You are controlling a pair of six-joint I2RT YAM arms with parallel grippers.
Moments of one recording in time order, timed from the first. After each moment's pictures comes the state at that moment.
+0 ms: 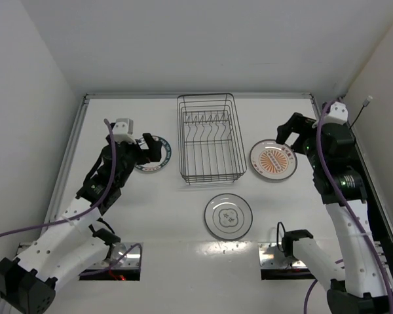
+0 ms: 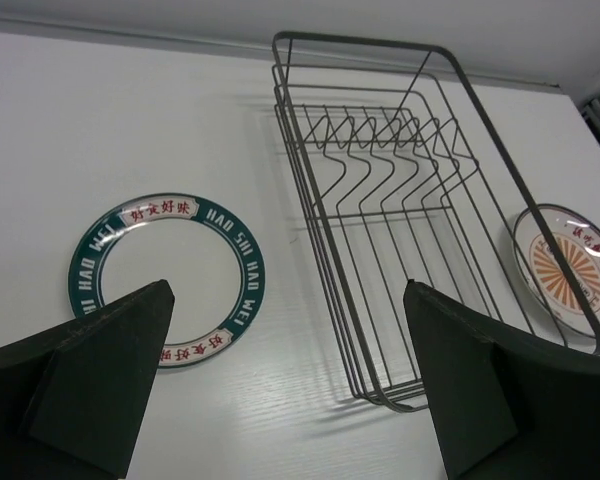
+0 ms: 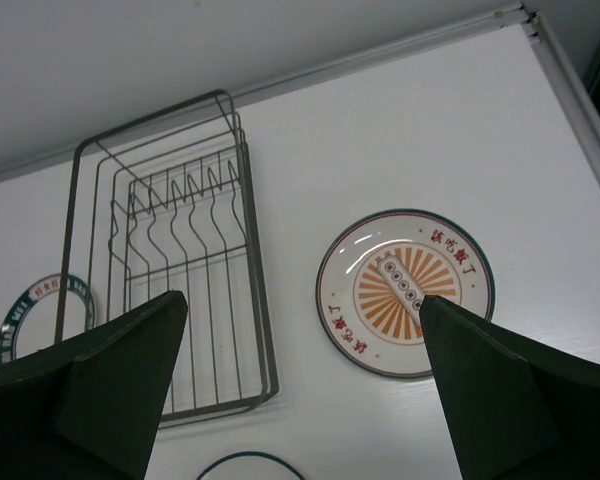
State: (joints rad) left arm -0.46 0.80 0.69 -0.04 -0.25 -0.35; right arm 0.10 0.83 1.07 -0.51 0.15 0.33
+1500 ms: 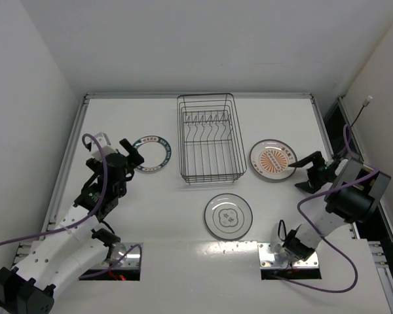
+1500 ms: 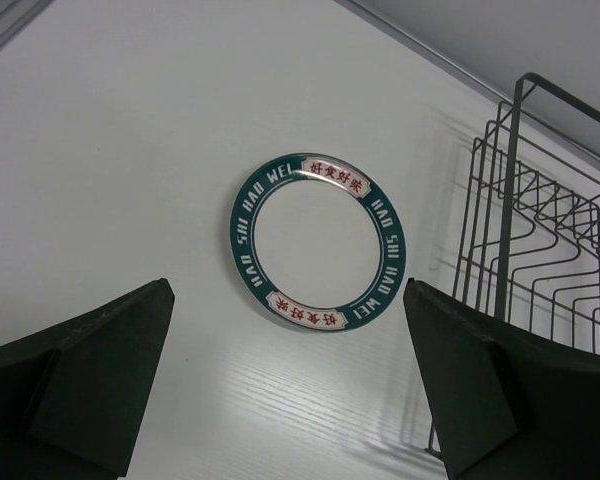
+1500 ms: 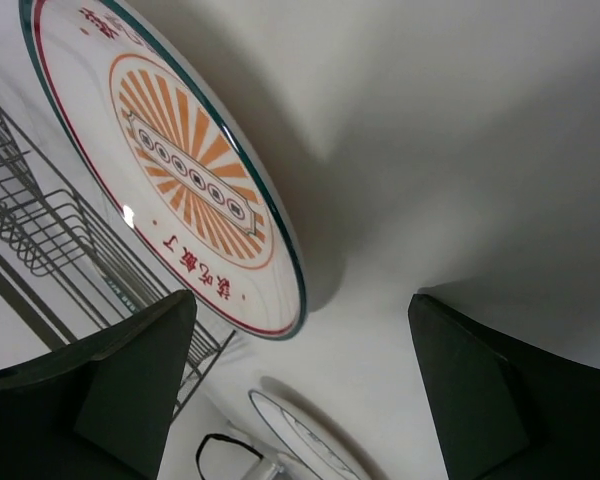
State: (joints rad) left arm -0.46 0.74 0.62 -0.25 -0.70 -0.65; right arm -0.69 1.72 0.79 -0.34 -0.68 0.44
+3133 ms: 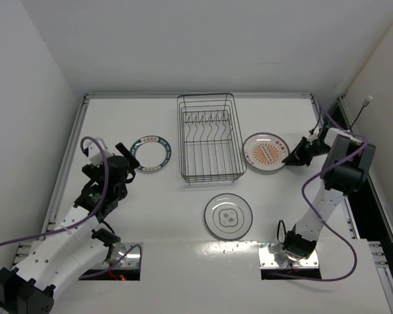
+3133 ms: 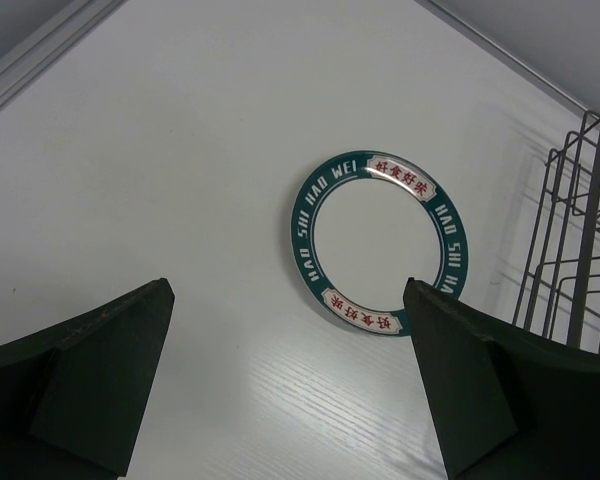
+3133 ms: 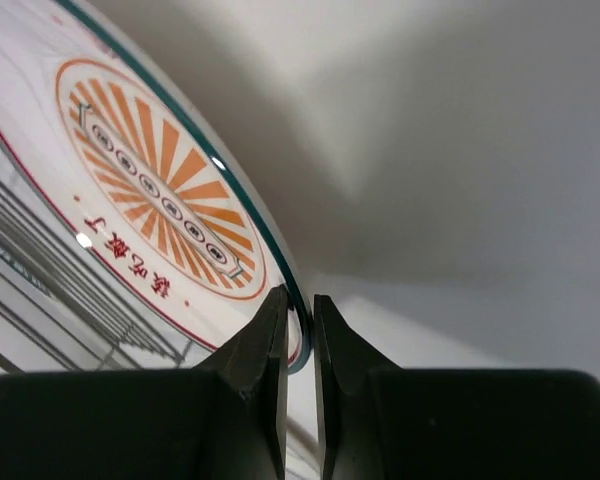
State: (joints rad) left arm -0.46 0.73 0.60 -0.36 -0.81 -0.71; right arm -0.44 2.13 1.41 -0.73 -0.54 0.21
